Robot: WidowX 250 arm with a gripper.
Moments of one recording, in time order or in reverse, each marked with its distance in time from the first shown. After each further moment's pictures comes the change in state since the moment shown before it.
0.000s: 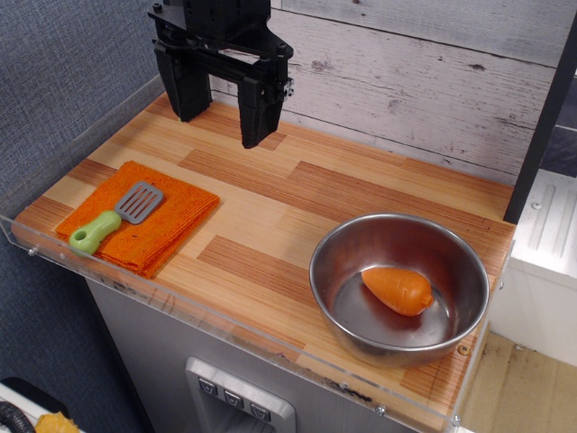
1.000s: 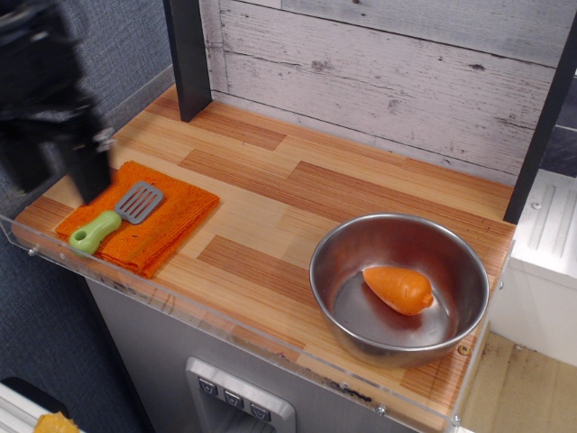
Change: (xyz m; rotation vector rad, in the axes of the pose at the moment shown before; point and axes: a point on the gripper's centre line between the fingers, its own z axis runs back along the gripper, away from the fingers) arm -0.100 0.088 -0.028 -0.099 0.042 0.205
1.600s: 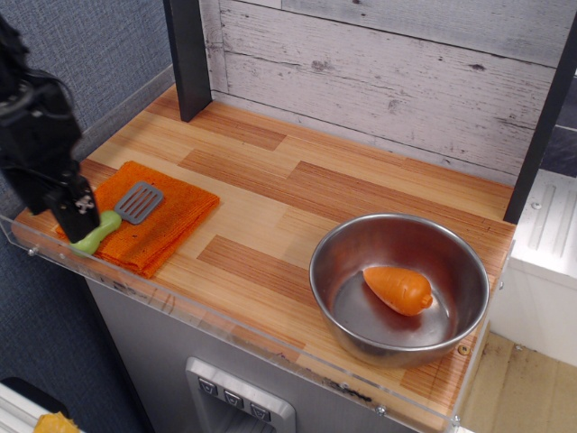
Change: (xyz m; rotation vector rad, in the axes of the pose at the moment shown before) arm 0.034 0.030 -0.059 0.070 -0.078 -0.337
